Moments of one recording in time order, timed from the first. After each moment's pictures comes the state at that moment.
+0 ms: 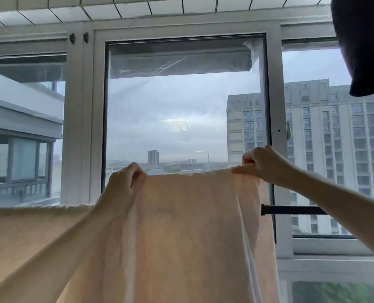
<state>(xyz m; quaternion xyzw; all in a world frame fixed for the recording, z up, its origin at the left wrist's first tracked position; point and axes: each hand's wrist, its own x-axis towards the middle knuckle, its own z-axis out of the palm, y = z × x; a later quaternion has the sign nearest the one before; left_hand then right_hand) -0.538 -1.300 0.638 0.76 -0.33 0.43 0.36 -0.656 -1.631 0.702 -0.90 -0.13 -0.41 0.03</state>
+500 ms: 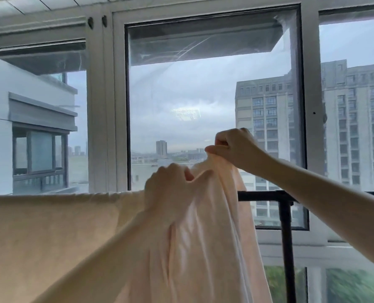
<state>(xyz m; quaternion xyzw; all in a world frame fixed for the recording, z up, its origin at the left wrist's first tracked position) -0.587 -1.301 0.631 0.83 -0.24 0.41 0.29 -0.588 -1.483 0.696 -0.85 -0.18 -0.49 0.08</state>
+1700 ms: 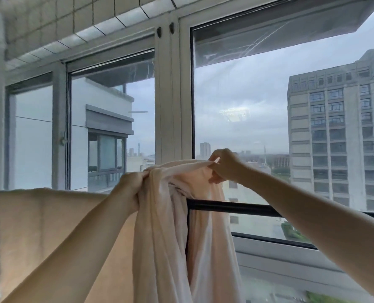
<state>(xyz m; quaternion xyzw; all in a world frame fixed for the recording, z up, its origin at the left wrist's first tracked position) -0.483 -1.069 0.645 0.62 -0.04 0.15 0.77 -0.459 -1.297 0.683 -0.88 -0.15 -0.22 0.41</state>
